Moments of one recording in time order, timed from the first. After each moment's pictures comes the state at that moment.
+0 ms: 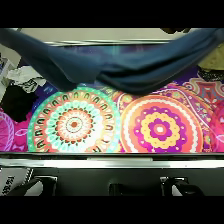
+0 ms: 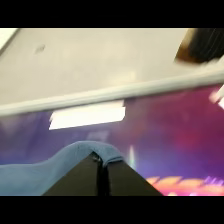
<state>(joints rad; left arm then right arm) 0.25 -1.05 1.76 0.73 -1.05 -1.36 -0.07 -0.87 1.66 1.80 -0.91 -1.51</state>
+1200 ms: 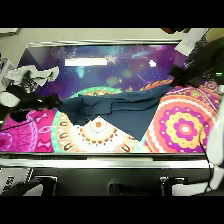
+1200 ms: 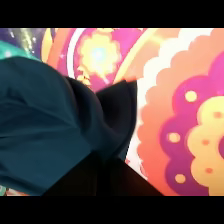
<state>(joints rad) 0.00 -1.21 1.01 1.08 -0.89 -1.57 -0.07 -1.68 1.91 1.77 -1.54 -1.27</state>
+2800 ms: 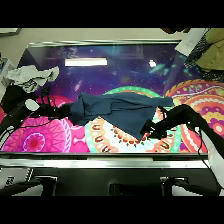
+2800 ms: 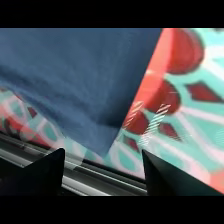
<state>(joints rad) -0.03 -1.35 0.94 1.08 -0.85 -1.57 -0.05 -1.43 0.85 2.21 -1.24 -1.66</state>
